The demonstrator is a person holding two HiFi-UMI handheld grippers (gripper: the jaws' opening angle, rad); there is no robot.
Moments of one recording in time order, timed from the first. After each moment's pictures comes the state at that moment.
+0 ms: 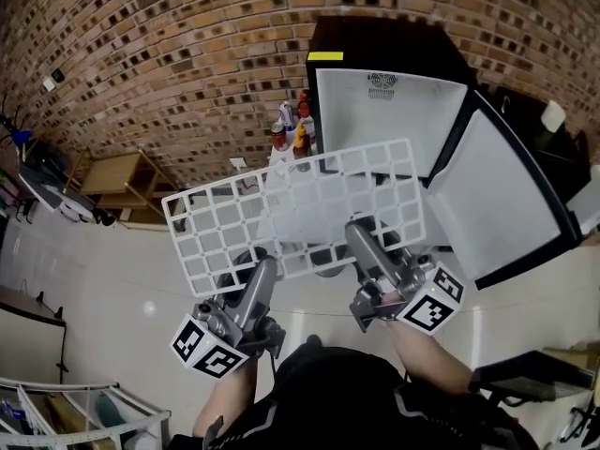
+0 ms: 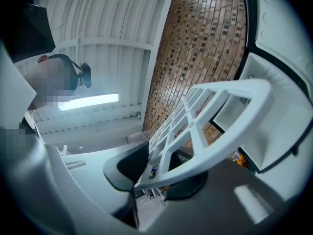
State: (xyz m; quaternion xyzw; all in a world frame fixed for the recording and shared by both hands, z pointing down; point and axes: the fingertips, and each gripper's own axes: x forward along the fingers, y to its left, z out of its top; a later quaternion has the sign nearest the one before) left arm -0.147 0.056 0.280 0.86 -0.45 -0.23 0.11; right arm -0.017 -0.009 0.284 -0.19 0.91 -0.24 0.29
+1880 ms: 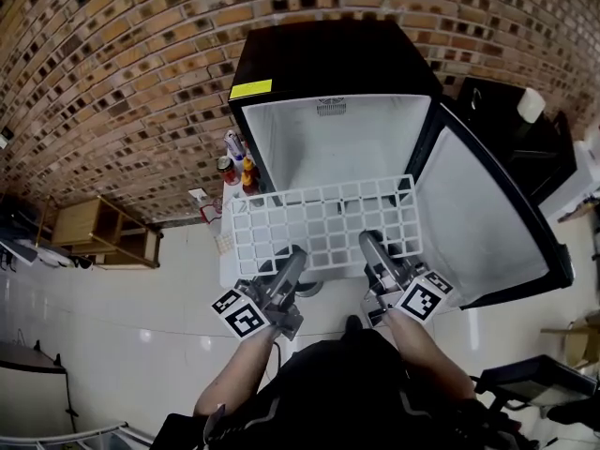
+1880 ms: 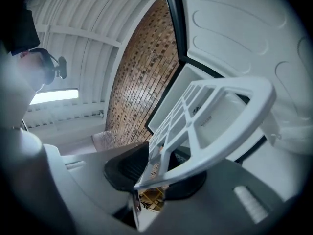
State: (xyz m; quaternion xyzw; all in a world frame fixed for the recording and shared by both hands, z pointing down) left arm -0.036 -0.148 0.426 0.88 -0.32 -0.21 0.29; right arm 0.105 -0.172 0.422 -0.35 0.85 -0.31 0.24
